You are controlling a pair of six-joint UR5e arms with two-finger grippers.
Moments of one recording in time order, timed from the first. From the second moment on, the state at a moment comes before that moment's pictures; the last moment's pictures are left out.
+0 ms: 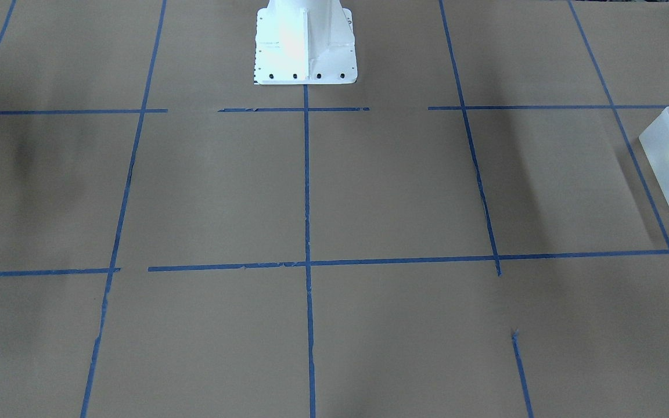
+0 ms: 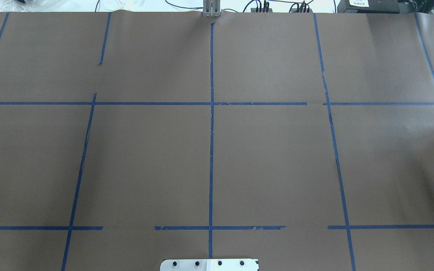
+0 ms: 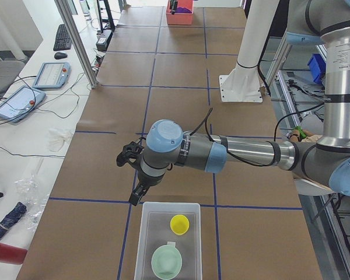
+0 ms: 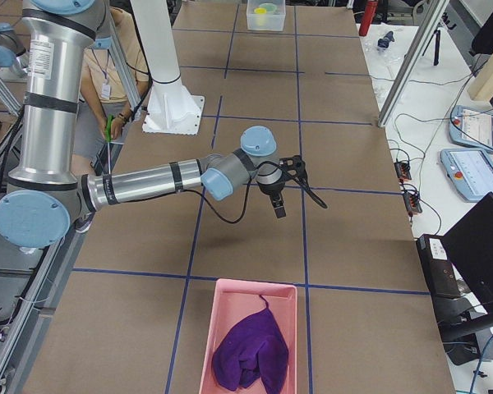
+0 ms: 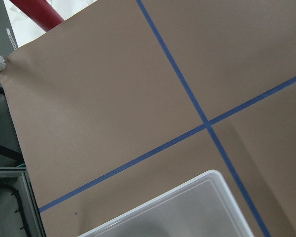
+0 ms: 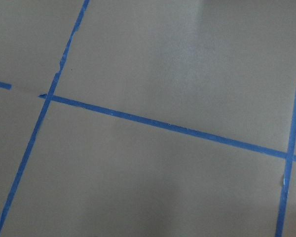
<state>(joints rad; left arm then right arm) -1.74 -1.48 -1.80 -1.65 -2.33 0.41 1.33 -1.74 1.93 -1.22 2.31 0.29</state>
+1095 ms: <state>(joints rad) -1.53 -1.45 -1.80 -1.47 -2.39 0.19 1.51 -1.88 1.95 -1.49 2.40 0.09</state>
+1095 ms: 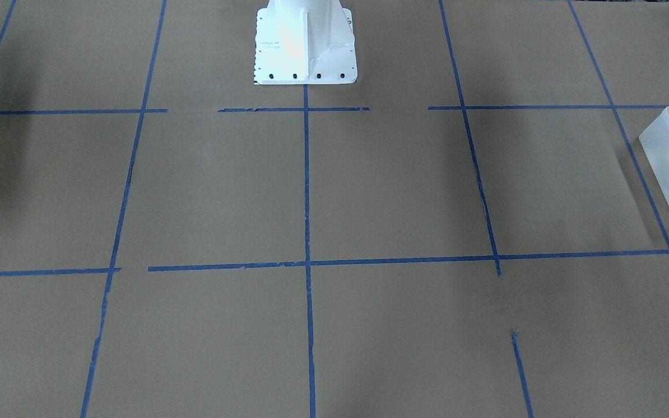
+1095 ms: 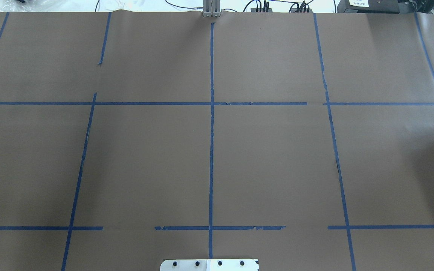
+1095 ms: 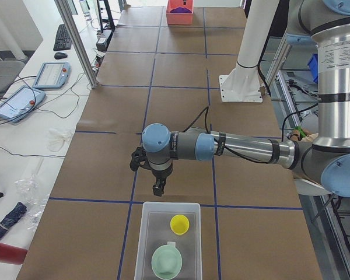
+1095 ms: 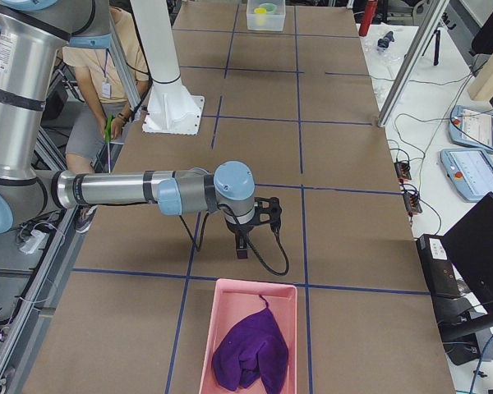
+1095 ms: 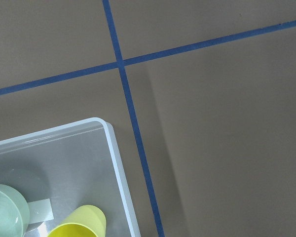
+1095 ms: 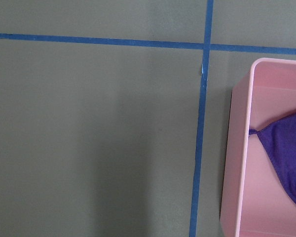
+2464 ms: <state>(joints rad) -1.71 -1.39 -1.81 -1.47 -2.37 0.19 1.51 -1.83 1.92 -1.49 2.36 0.07</state>
